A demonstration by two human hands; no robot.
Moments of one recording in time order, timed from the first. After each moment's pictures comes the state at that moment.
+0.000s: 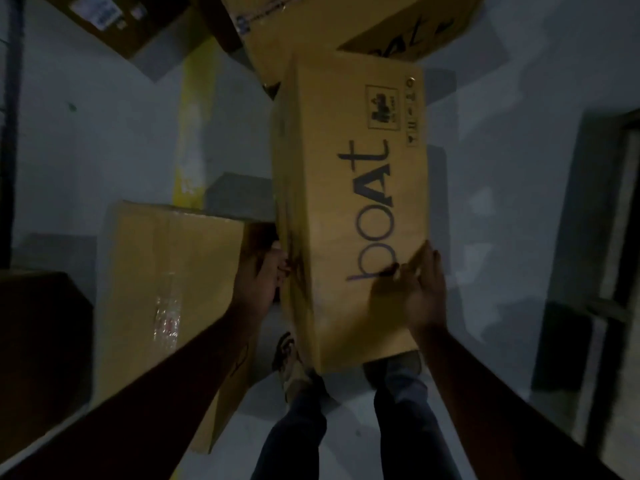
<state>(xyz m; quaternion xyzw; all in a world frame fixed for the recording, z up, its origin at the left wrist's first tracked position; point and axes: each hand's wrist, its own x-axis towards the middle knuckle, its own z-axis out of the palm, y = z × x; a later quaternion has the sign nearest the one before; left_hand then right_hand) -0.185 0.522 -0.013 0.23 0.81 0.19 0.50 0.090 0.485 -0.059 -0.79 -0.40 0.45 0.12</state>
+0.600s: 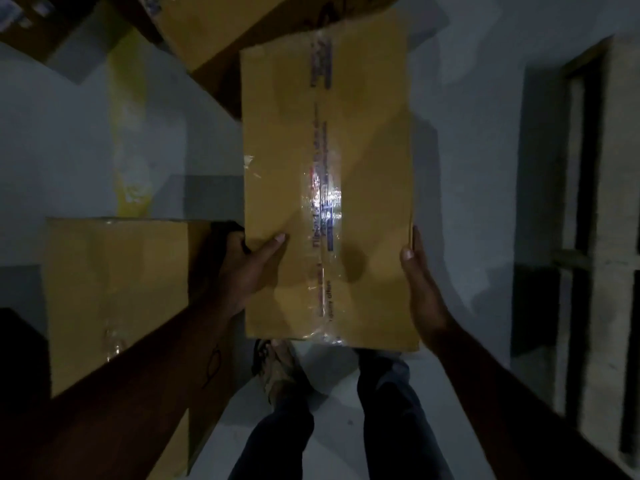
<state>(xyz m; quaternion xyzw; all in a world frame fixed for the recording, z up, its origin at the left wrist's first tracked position) -0.153 0.532 -0.065 0.25 0.73 0.19 0.60 0.139 0.460 -0.028 -0.66 -0.18 0.65 0.34</state>
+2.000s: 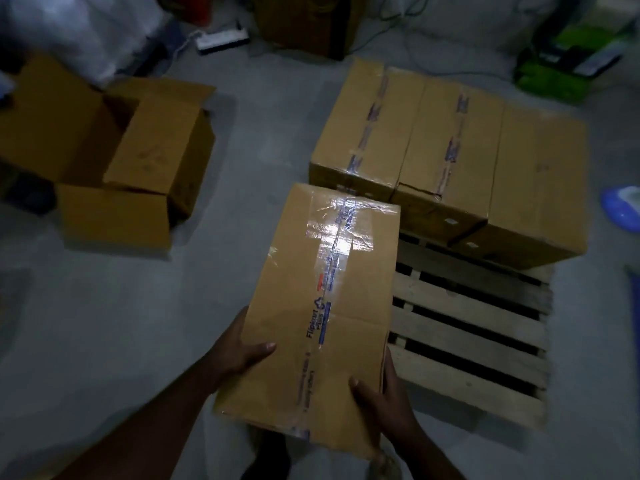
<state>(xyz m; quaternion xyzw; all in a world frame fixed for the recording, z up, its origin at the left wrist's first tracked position) 0.562 0.890 0.222 0.73 0.26 -0.27 0.57 0.543 0.563 0.192 -0.72 0.17 0.33 0.58</state>
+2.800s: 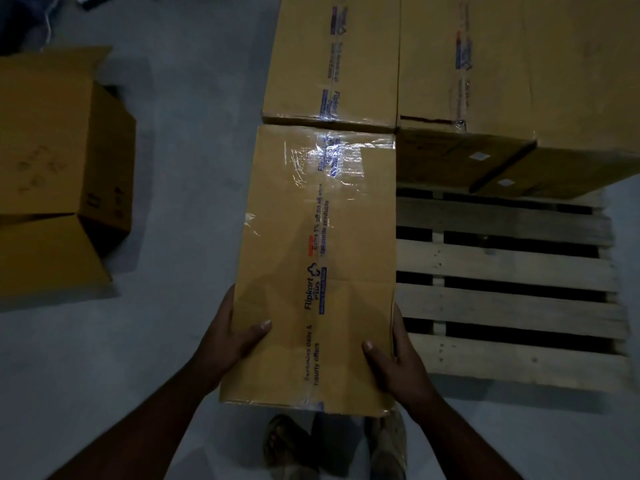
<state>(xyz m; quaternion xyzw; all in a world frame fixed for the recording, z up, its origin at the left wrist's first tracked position) 0.684 0.932 0.030 0.75 0.20 -0.27 0.57 0.634 0.615 0.021 -0.75 0.20 0.26 0.58</state>
